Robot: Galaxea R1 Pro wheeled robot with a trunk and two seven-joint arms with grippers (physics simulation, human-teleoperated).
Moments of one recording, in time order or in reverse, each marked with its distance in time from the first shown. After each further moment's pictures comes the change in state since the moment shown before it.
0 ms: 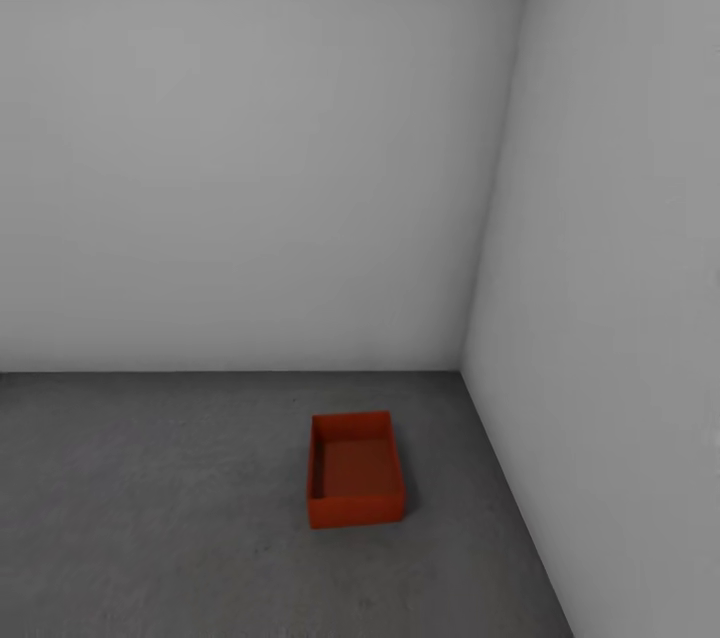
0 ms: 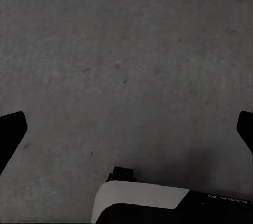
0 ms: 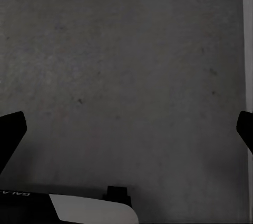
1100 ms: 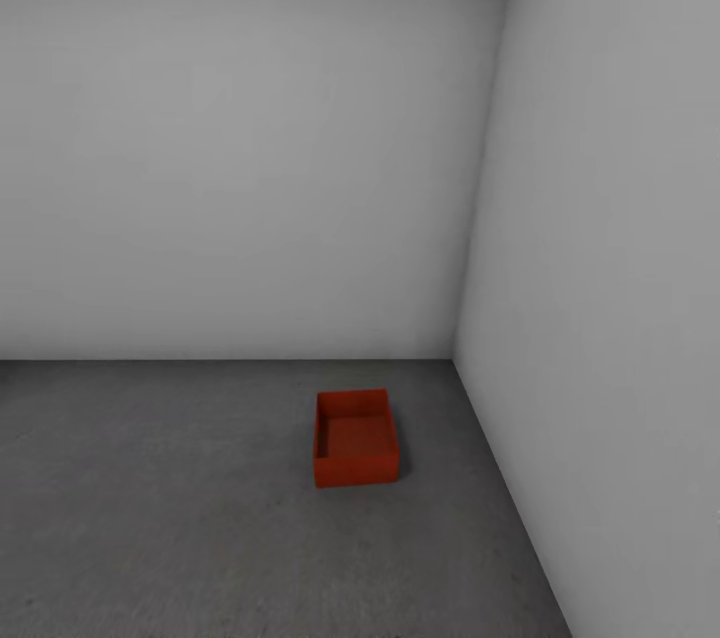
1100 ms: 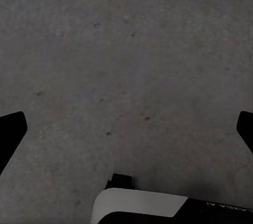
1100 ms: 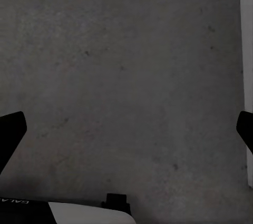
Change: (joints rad) left arm 0.000 0.000 0.000 0.000 0.001 0.000 0.000; right arm 0.000 0.000 0.000 0.000 0.000 0.000 0.000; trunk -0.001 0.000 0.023
